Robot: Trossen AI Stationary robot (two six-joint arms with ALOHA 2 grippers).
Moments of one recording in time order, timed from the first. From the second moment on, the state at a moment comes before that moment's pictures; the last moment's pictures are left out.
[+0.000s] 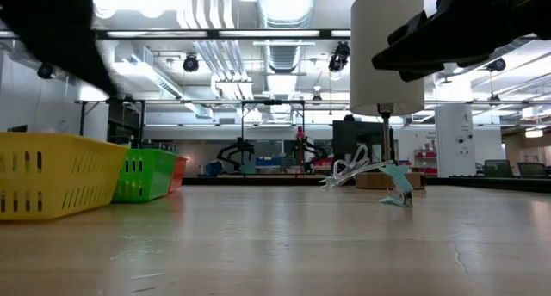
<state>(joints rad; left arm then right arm) -0.68 1.44 0.98 -0.80 -0.64 -1.17 0.48 1.41 0.52 0.48 0.34 0.08</state>
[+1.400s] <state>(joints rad) -0.24 1.87 0.95 0.51 -0.59 -0.76 0.35 0.90 0.26 0.39 0.17 0.17</state>
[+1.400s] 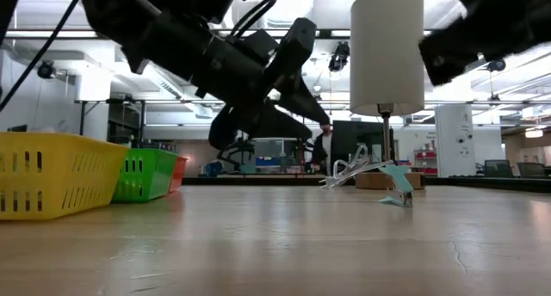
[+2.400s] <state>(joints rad) -0.17 2.18 1.26 0.50 -0.25 -0.89 0.27 0.59 0.02 0.35 0.20 0.23</state>
